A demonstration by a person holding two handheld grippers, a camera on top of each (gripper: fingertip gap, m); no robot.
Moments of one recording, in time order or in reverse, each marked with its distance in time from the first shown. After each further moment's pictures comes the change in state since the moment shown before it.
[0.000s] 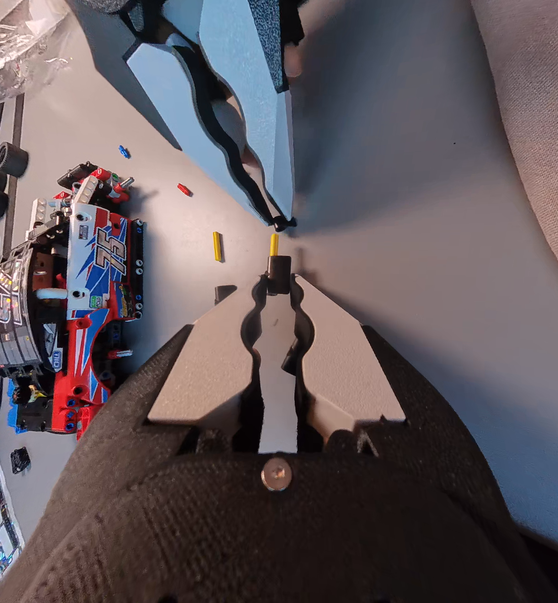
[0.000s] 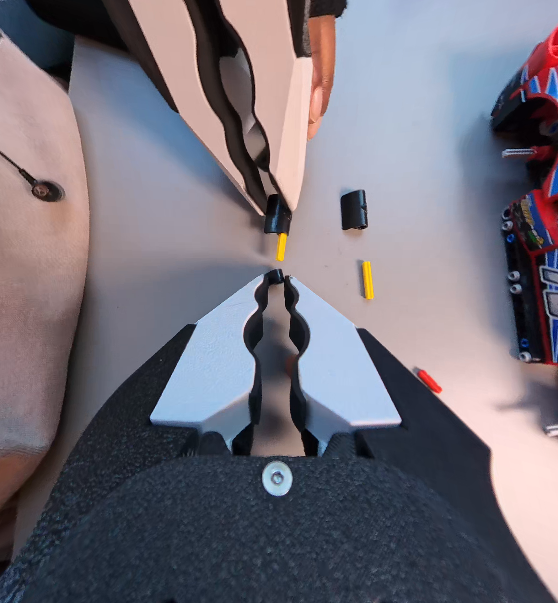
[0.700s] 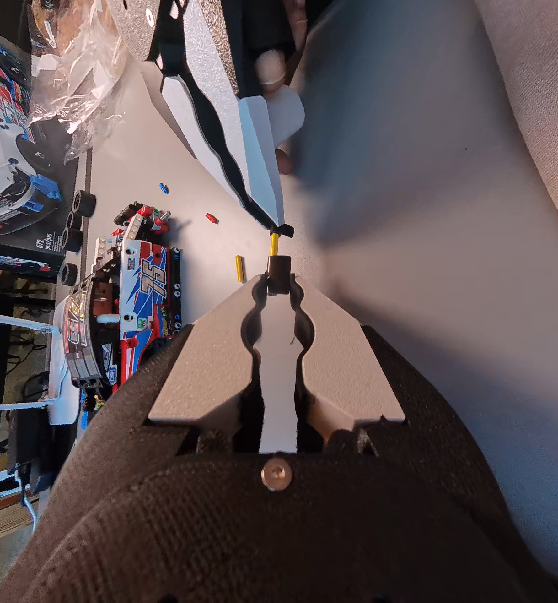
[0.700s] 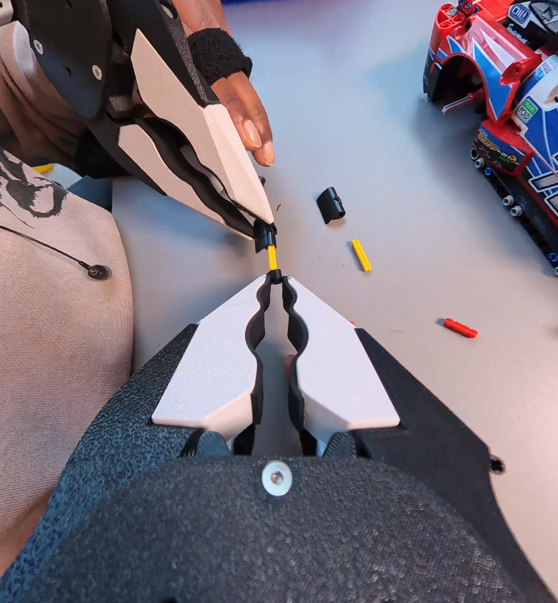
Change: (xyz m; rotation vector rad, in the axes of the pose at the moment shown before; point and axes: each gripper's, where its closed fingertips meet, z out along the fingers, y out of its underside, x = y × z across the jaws) left arm -0.007 -0.015 0.001 0.020 -0.128 0.136; right arm 0.003 -0.005 -0.017 0.232 -0.012 0.343
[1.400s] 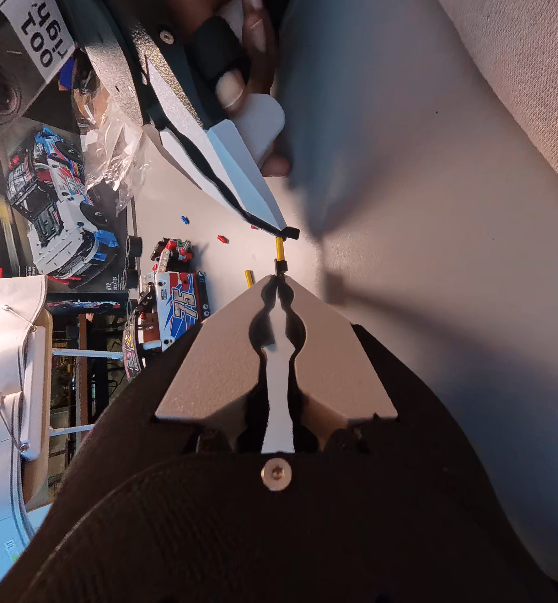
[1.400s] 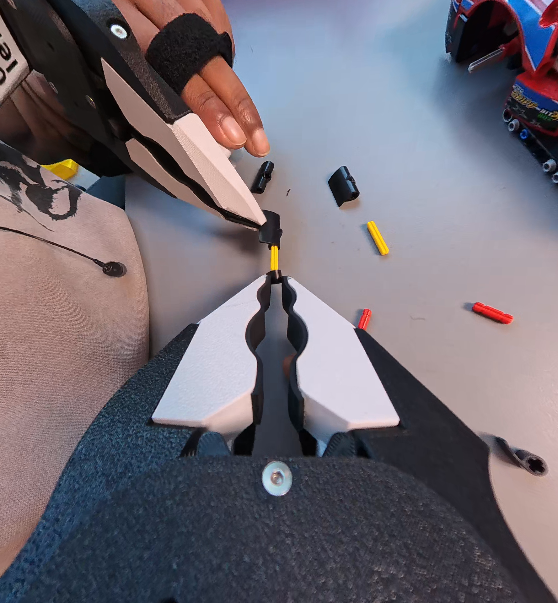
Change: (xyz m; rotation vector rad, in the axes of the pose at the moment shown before) left arm 0.006 -0.006 0.000 0.003 -0.088 0.256; right arm -0.006 0.009 0.002 -0.030 -0.046 0.068
